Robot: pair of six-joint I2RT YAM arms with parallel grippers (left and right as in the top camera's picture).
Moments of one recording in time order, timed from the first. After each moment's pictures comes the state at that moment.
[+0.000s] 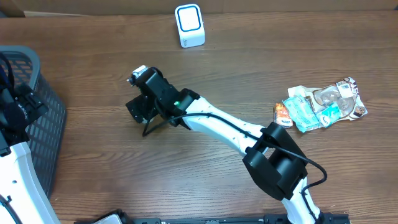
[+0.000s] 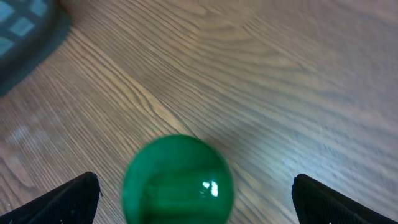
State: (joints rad) left arm 0.40 1.33 1.79 -1.44 -0.45 -0.28; right arm 0.89 2.16 1.71 -0.37 -0.02 0.21
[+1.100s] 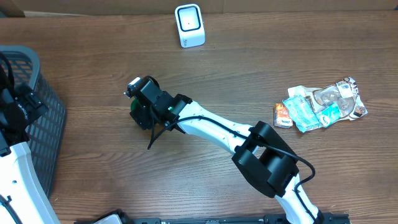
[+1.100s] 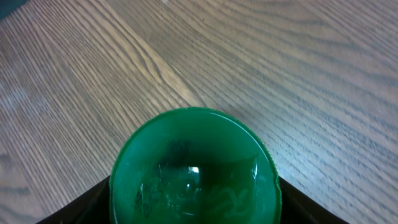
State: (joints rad) left arm 0.40 1.33 1.79 -1.44 -0.45 -0.28; right arm 0.91 2.22 1.72 -0.42 -0.04 0.14
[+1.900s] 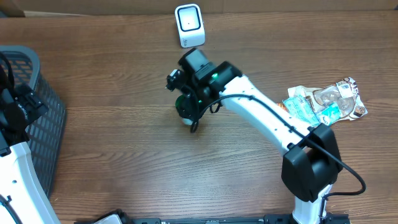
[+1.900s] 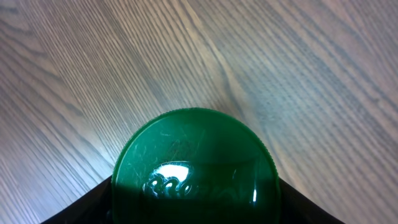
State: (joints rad) left arm 0.40 1.33 1.79 -1.44 -0.45 -0.28; right arm 0.66 1.99 1.72 -0.97 -0.23 -0.31
